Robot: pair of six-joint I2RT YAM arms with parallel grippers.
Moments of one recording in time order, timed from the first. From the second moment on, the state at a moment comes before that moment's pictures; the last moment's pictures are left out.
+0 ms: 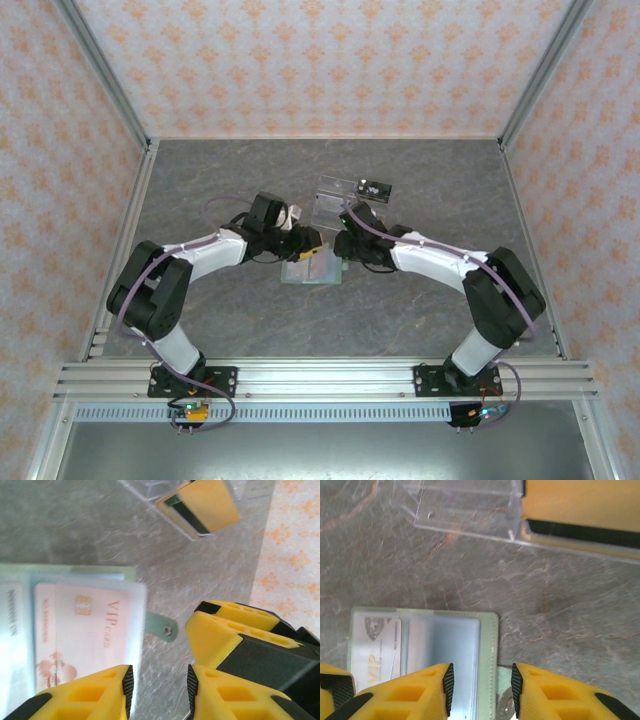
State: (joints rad) left arm -0.42 1.68 0.93 -0.07 0.63 -0.94; right arm 0.68 1.61 1.00 -0.34 0.07 0.75
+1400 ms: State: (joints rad) left arm -0.42 1.78 0.93 -0.20 0.50 -0.88; right arm 0.71 1.88 1.18 -0.44 -0.10 0.72
